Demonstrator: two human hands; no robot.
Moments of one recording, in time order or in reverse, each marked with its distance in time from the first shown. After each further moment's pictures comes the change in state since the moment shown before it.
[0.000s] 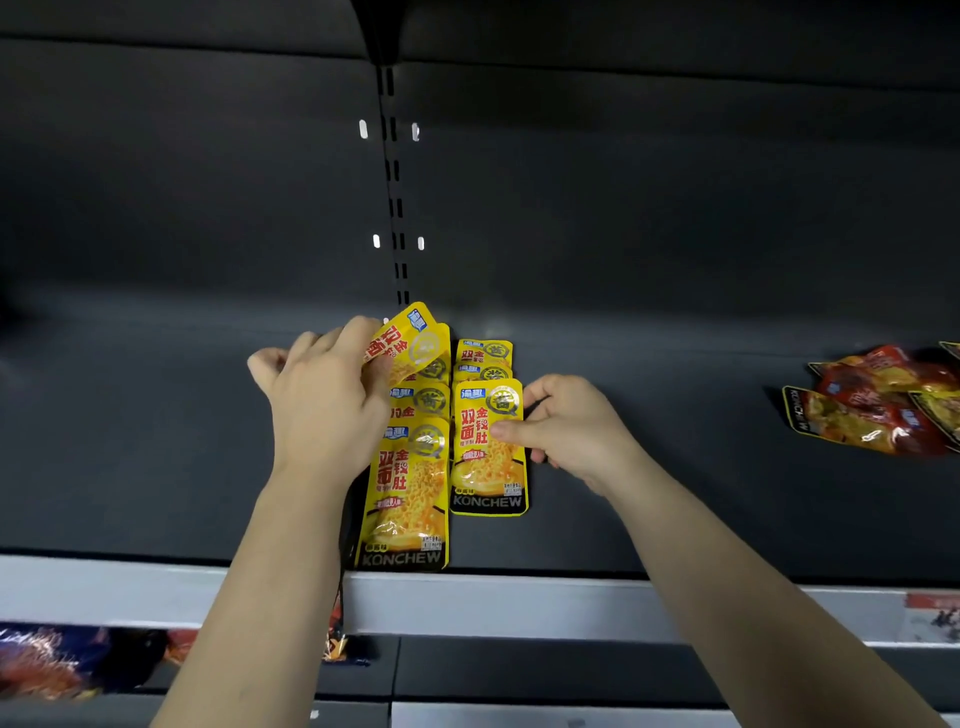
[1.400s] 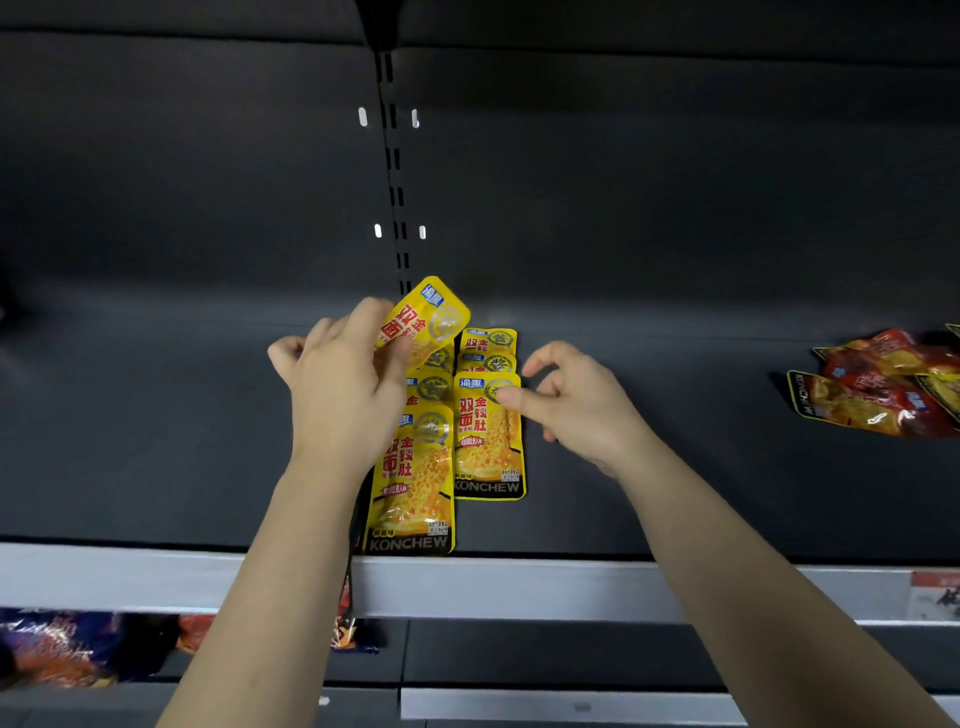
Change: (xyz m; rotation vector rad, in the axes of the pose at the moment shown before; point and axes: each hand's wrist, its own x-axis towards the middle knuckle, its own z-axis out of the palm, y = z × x) left_hand -0.001 0.012 -0.006 -0.173 -0.018 -0.040; right_hand -0.006 -0.005 -0.004 -0.055 0.066 -0.177
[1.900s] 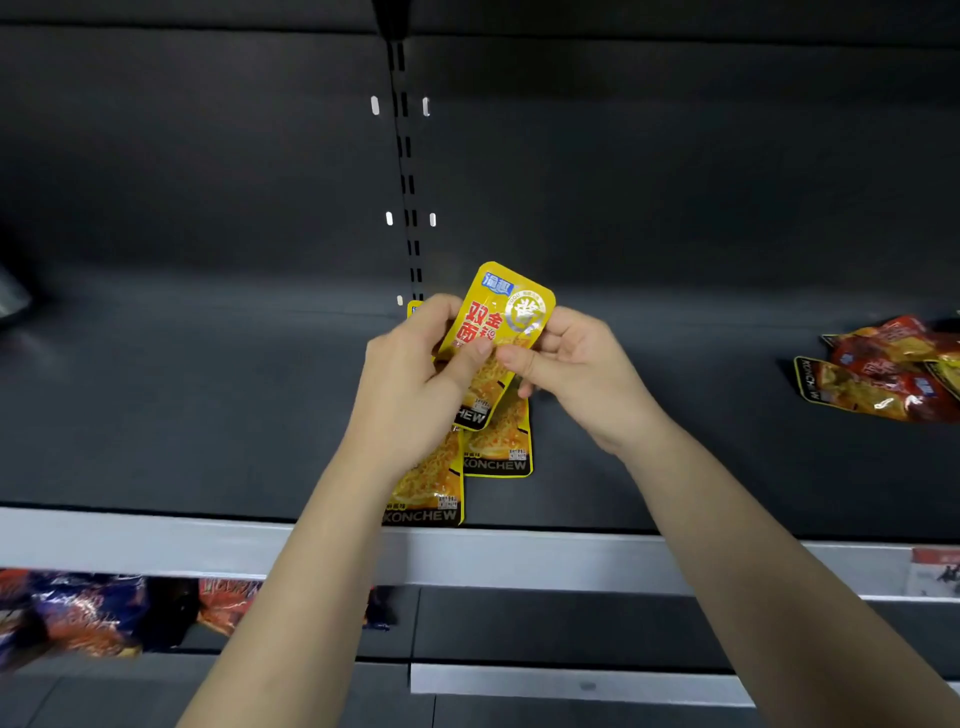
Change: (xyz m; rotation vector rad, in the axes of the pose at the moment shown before) left_hand -0.016 0.037 -0.009 -0.510 -0.247 0.000; right_hand -0.009 -0.017 0.000 0.536 -0.136 -0.288
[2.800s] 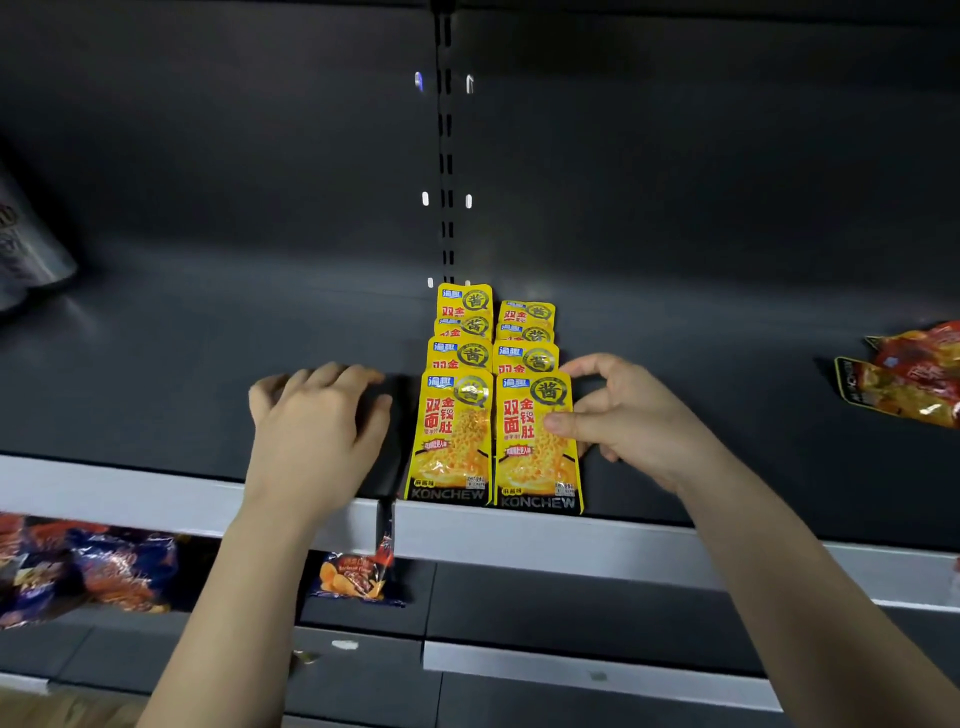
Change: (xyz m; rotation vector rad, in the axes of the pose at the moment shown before) left_hand -0.055 -0.068 -0.053 0.856 0.008 -0.145; right_hand -0.035 0.002 -0.004 -0.315 -0.022 0.473
